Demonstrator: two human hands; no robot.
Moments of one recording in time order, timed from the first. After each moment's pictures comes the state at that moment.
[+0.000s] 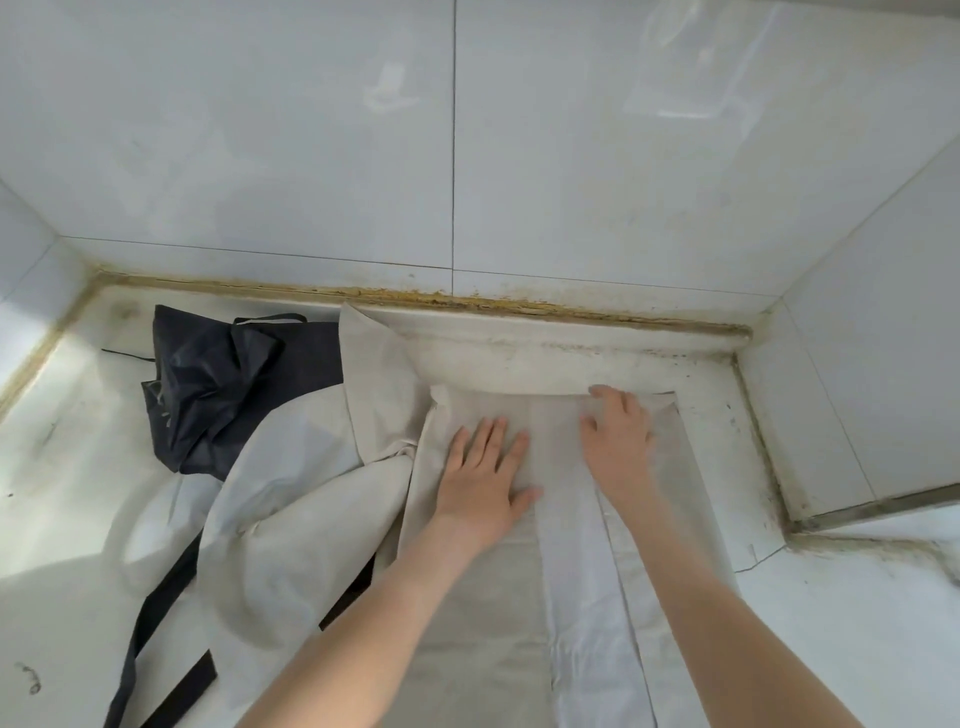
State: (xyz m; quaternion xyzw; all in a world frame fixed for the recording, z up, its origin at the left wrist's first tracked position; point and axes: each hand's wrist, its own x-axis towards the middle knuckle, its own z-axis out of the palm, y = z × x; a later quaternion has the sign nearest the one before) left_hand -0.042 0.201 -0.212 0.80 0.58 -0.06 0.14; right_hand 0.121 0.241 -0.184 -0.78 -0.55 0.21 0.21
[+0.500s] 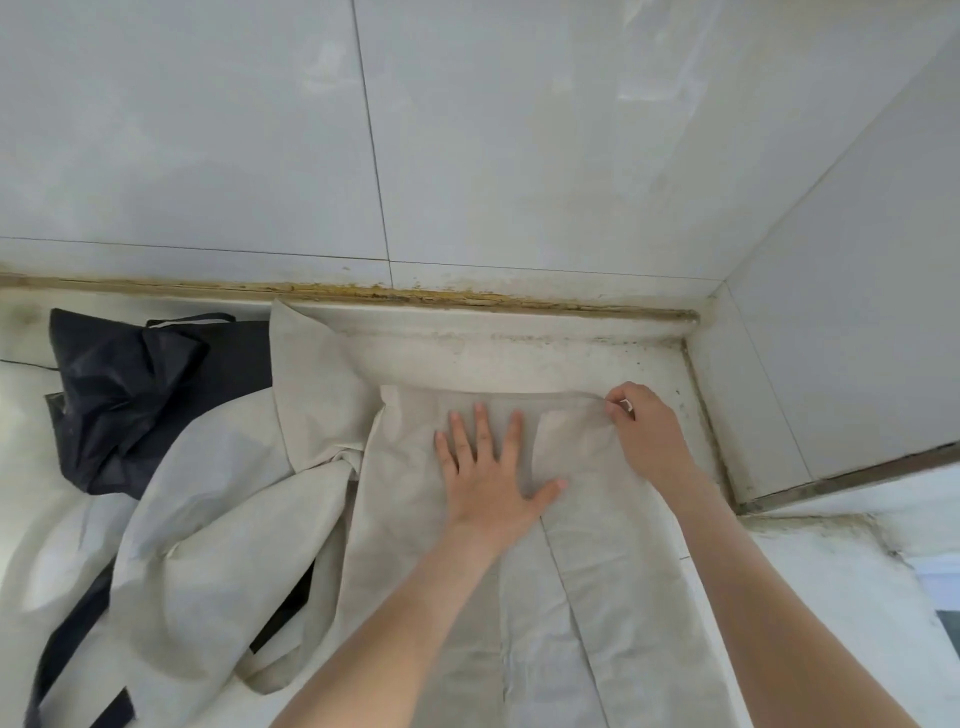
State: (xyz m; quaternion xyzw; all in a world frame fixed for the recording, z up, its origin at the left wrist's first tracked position) left_hand 0.031 0.198 -0.212 0.74 0.65 -0.02 0.20; right_hand 0.220 0.242 -0.170 -0.73 -0.57 0.29 0.24
